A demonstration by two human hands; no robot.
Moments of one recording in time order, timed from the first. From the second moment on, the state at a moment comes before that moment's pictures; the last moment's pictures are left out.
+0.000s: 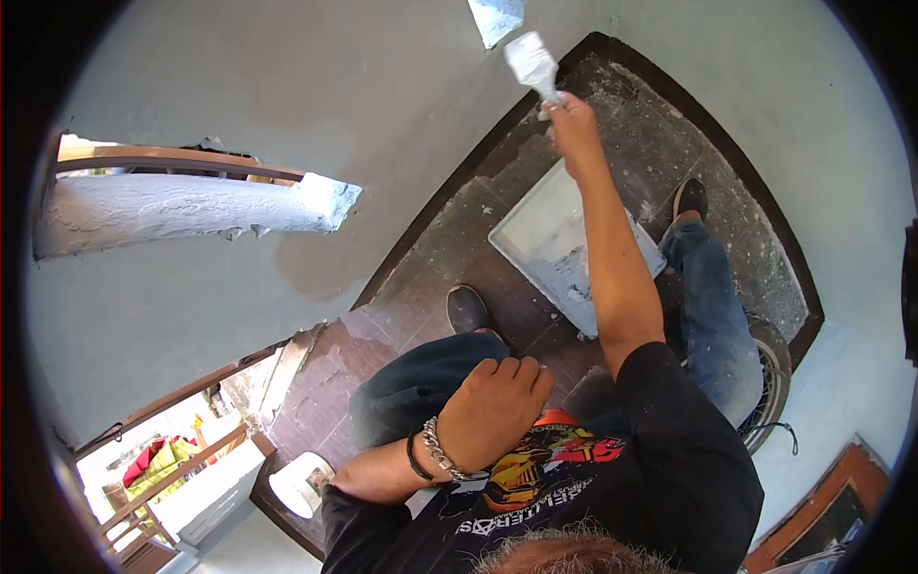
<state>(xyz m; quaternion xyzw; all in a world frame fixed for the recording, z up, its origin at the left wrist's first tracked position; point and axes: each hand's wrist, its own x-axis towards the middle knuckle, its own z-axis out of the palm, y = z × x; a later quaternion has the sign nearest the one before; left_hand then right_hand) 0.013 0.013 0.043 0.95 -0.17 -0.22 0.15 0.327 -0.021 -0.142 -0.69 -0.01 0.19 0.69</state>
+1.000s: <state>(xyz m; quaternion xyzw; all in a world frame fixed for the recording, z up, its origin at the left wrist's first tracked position) 0.007 0.022 0.045 0.94 -0.17 -0.25 0.19 0.358 -0.037 -0.214 -0.83 -0.13 -0.06 0.53</state>
